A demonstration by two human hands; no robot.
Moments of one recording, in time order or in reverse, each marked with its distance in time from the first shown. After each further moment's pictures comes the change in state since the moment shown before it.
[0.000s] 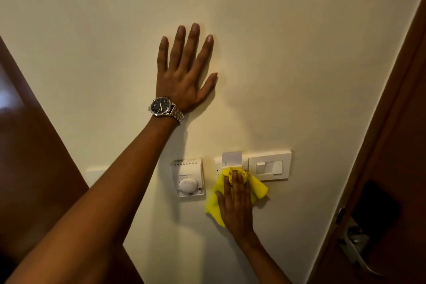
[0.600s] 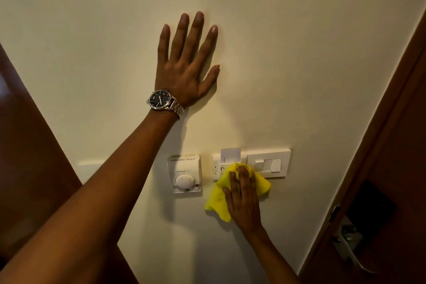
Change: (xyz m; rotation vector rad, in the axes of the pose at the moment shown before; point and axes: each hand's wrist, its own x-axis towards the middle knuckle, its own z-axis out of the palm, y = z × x) left_hand 0.000 0.000 -0.003 0.012 0.026 -0.011; right_hand -0.001 0.034 -0.005 -0.168 0.115 -0.175
